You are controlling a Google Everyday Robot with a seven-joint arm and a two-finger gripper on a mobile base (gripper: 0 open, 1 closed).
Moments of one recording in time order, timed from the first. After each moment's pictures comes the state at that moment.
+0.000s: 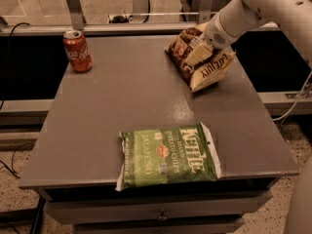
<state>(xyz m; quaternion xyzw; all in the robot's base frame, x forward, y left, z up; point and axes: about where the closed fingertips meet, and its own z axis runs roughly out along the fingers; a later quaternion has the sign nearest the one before) 0.715 -0.149 0.889 -0.51 0.80 0.05 0.33</state>
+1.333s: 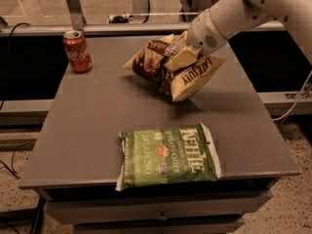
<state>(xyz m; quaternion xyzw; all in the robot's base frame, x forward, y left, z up) 0.624 -0.062 0.917 -0.61 0.69 0.20 0.32</state>
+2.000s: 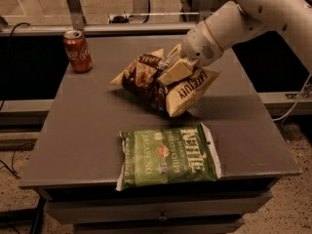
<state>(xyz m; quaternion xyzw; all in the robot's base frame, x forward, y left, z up) 0.576 -0.040 0.904 -0.62 0.68 0.28 0.29</state>
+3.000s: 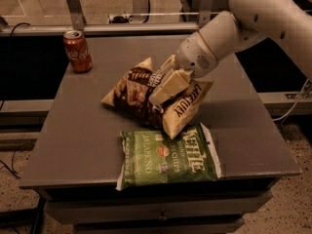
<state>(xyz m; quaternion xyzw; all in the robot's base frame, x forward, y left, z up) 0.534 -0.021 0.897 -0.61 0.68 0.33 0.26</state>
